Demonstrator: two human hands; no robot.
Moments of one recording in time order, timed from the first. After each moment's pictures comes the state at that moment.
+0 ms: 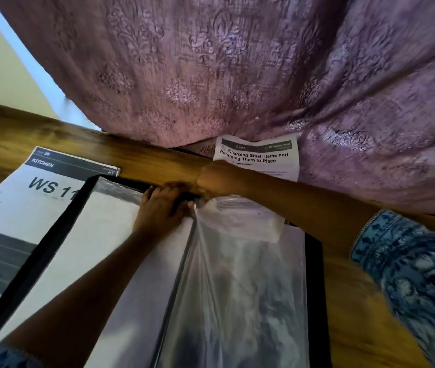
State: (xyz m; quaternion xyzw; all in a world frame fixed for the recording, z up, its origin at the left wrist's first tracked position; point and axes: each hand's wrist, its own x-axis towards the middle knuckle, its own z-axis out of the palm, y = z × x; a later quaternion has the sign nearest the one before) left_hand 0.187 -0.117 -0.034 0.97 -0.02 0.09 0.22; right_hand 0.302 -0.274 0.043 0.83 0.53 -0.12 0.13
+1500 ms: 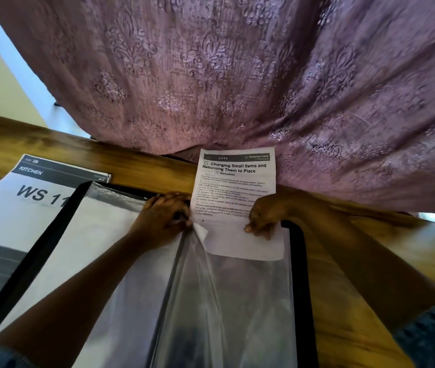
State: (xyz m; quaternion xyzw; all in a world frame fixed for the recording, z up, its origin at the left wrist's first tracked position) left_hand 0.187 -0.121 -0.034 0.97 -0.15 0.02 0.21; right_hand 0.263 -0.393 0.061 0.84 0.16 -0.51 -0.09
